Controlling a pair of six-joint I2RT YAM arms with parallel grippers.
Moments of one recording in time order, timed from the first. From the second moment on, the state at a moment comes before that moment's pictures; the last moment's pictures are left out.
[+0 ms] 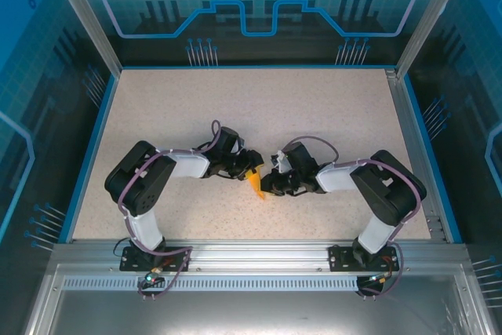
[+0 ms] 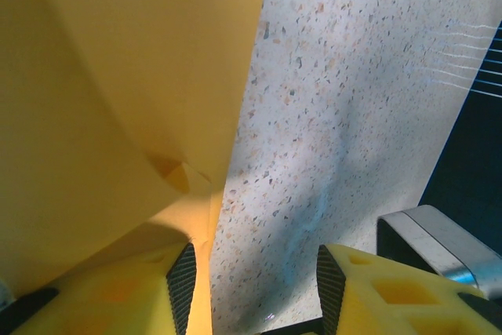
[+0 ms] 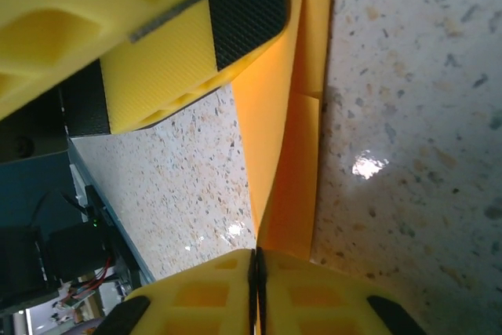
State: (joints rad) left arm -0.54 1.81 0.82 0.15 0.50 -1.16; right arm 0.63 1.70 0.63 0.19 -0.65 0.86
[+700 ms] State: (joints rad) left arm -0.52 1.51 0.74 0.07 0.44 -1.16; right arm 0.72 1.57 0.69 -0.07 -0.51 0.47
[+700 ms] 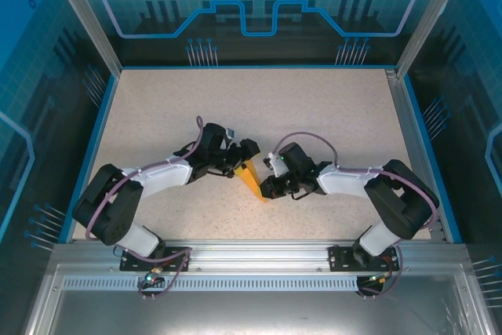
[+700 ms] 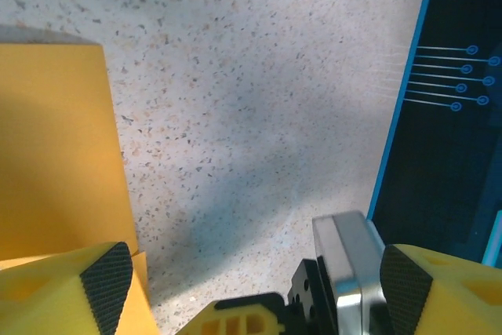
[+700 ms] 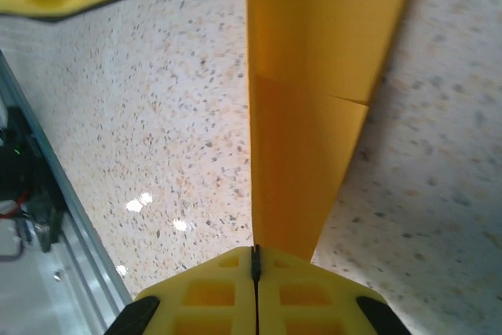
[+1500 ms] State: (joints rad) left arm -0.52 1.46 0.70 0.00 0.40 -1.16; right arm 0.72 1.68 0.62 0.10 -0.57 0.55
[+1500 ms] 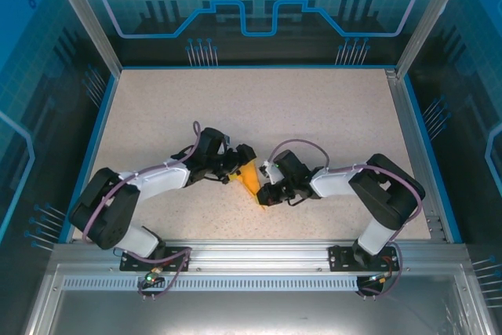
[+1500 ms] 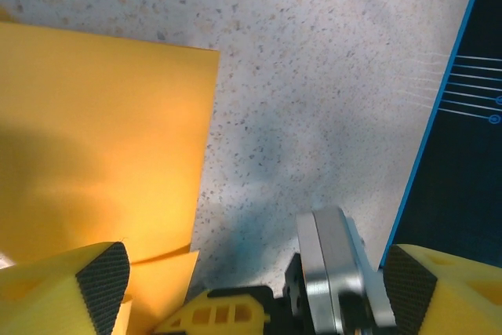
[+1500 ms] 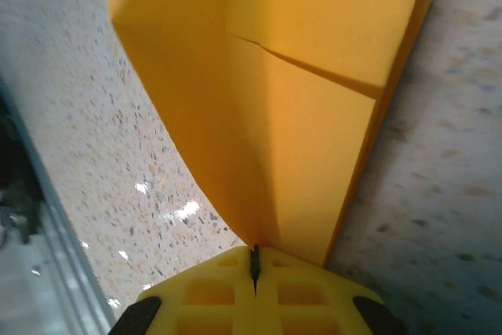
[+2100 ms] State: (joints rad) left arm -0.52 1.42 0.66 0.02 0.41 -1.10; right arm 0.58 1.73 0.52 0.37 -0.74 0.77
